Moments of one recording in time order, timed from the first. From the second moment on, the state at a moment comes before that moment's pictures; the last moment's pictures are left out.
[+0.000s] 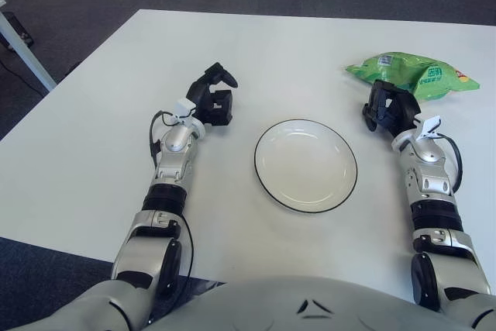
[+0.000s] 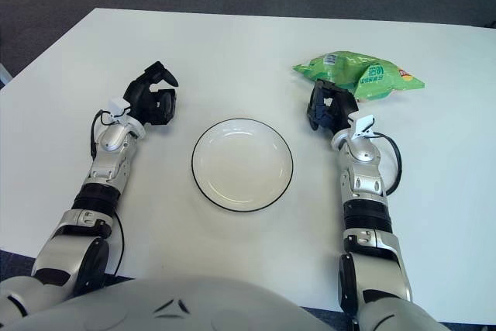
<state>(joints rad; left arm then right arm) -0.38 0.08 0.05 0.50 -0.11 -0.40 -0.27 -0.30 -0.30 -0.20 0.38 0.13 -0.09 0.21</state>
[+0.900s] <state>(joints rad) -0.39 0.08 0.05 0.52 -0.12 -0.39 -0.27 -0.32 -0.31 -0.15 0.43 0.02 -0.21 0.09</state>
